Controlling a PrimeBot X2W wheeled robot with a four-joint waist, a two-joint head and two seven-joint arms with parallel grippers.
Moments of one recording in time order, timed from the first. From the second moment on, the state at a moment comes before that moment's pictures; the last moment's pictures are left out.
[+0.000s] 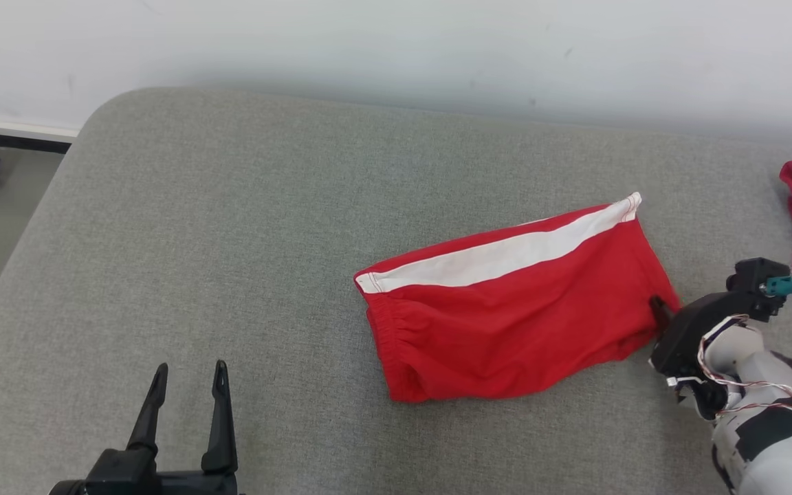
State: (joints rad) left arm -0.04 0.05 -0.03 0.15 -0.16 -0.05 -0.26; right arm -0.70 -0.33 0.15 1.10 0.62 0.13 0.13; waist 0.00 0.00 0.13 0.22
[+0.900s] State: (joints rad) left arm 0.06 0.05 0.00 0.15 -0.13 -0.07 -0.26; right arm -0.19 -0.45 0.22 0.63 0.92 0.13 0.19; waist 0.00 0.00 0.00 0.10
